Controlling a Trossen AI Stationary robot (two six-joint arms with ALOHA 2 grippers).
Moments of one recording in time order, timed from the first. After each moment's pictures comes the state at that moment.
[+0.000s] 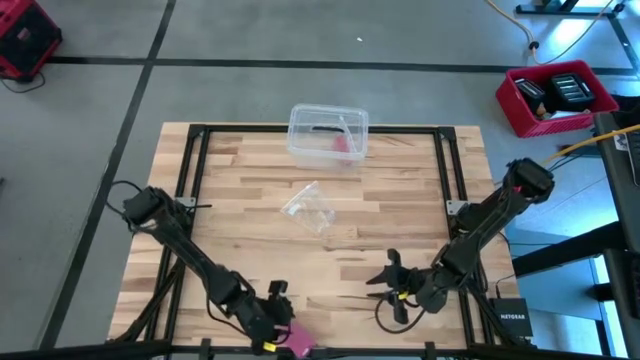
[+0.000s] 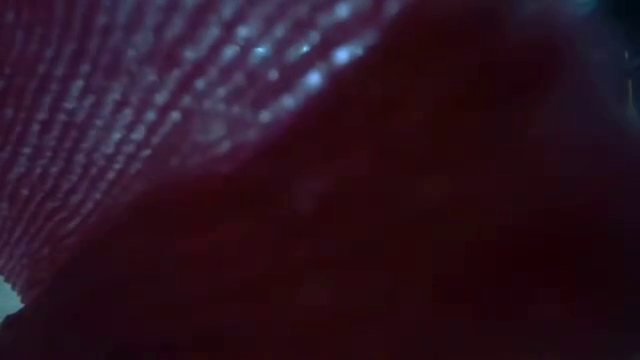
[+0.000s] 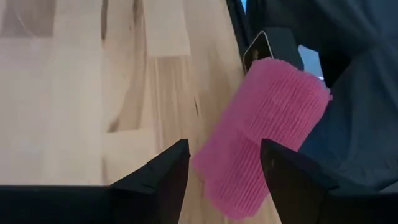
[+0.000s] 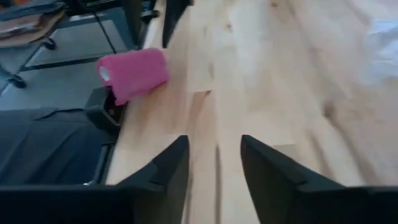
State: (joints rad) left arm -0.75 1.84 1.19 -0.16 -0.29 -0.53; right arm 0.84 1.45 0.72 0.10 0.59 0.65
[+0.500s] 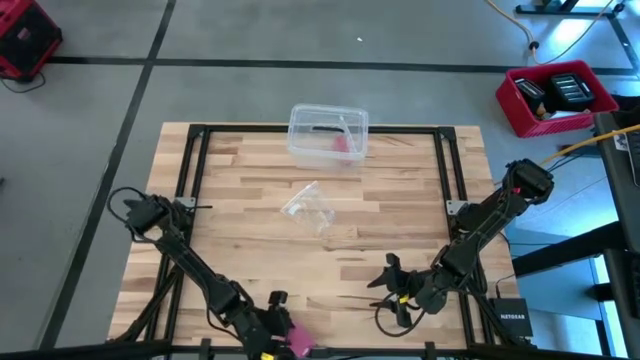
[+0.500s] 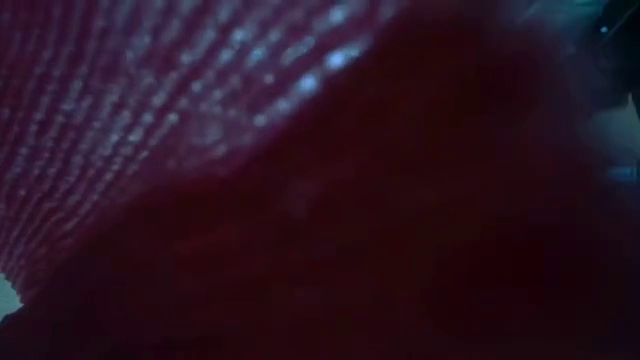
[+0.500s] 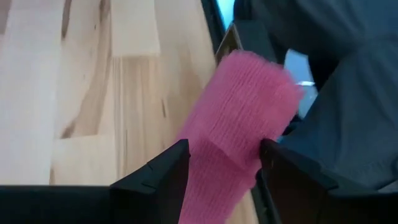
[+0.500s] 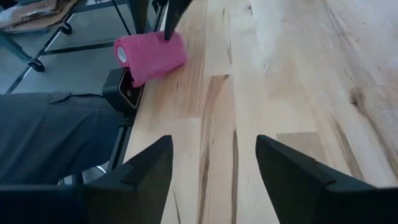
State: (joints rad) left arm -0.81 1.91 1.19 -0.04 -0.31 -0.55; right arm 0.84 1.46 0.72 0.10 0.50 0.65
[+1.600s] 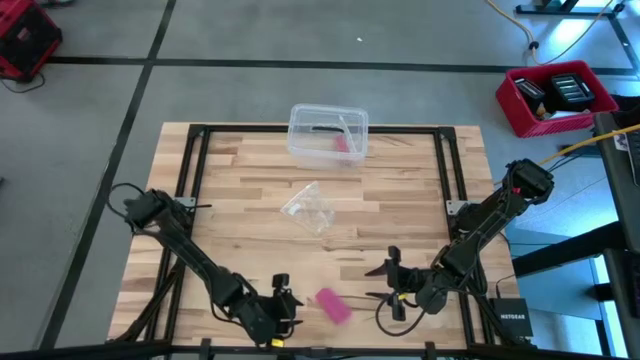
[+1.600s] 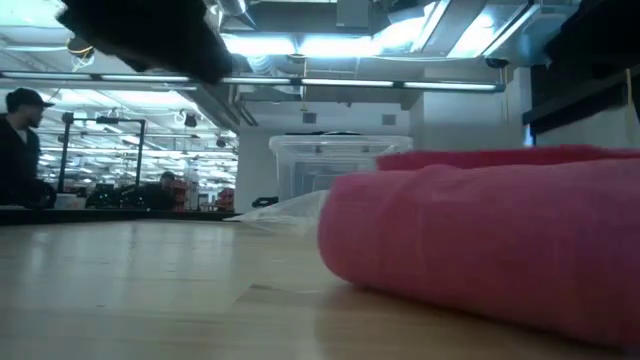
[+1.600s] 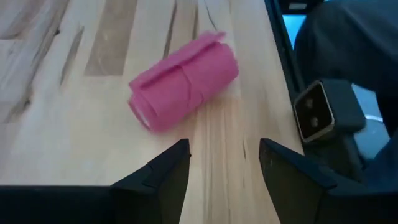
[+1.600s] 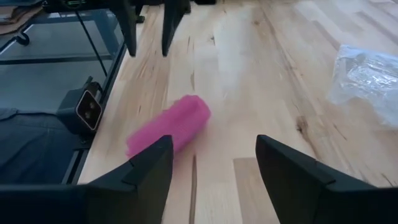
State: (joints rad) left arm -0.74 1.87 1.20 -0.11 -0.52 -0.54; right arm 0.84 1.46 0.72 0.10 0.68 0.57
